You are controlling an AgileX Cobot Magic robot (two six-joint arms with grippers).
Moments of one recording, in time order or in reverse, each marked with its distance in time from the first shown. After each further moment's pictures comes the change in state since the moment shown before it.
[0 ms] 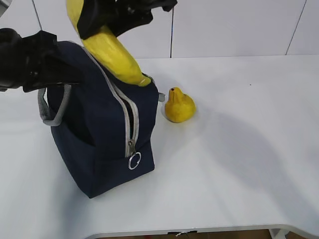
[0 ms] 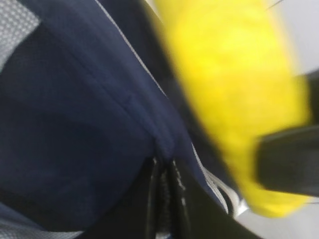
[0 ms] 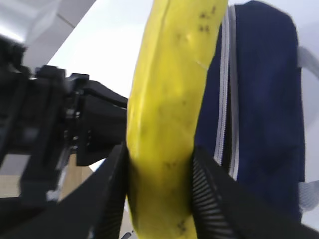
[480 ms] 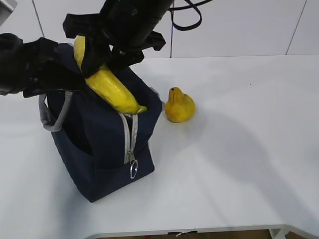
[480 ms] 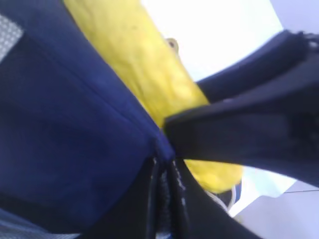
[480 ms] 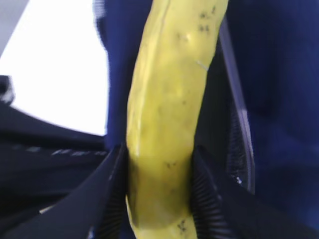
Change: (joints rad) left arm 0.000 -0.003 0.000 0.023 0.067 0.011; right arm 0.011 0.131 0.000 -0.021 0.000 0.069
